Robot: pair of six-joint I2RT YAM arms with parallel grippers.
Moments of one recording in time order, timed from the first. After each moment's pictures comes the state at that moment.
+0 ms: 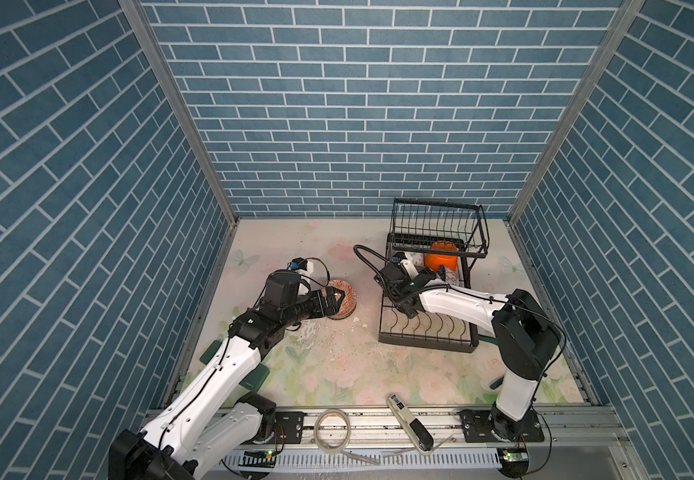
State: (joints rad) left arm -0.43 0.95 0.76 -0.42 0.24 -0.57; right arm 0.84 1.83 1.25 -0.62 1.15 0.05
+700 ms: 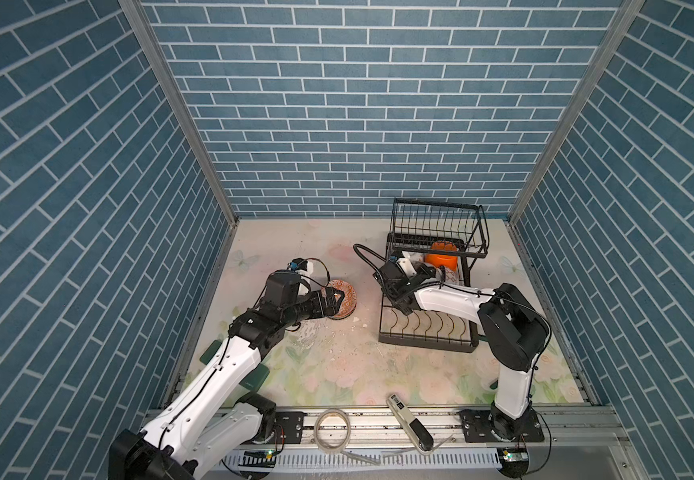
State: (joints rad) left arm -0.43 0.95 0.76 -0.43 0.24 -0.56; right arm 0.82 1.91 1.25 -0.49 1.25 -0.08
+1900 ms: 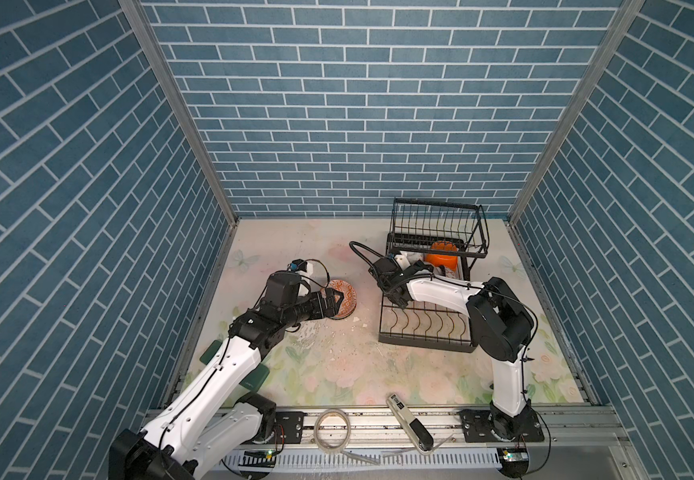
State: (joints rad) left arm -0.43 0.95 0.76 -0.44 0.23 -0.56; right arm 0.81 2.01 1.41 -0.67 1.22 -0.02
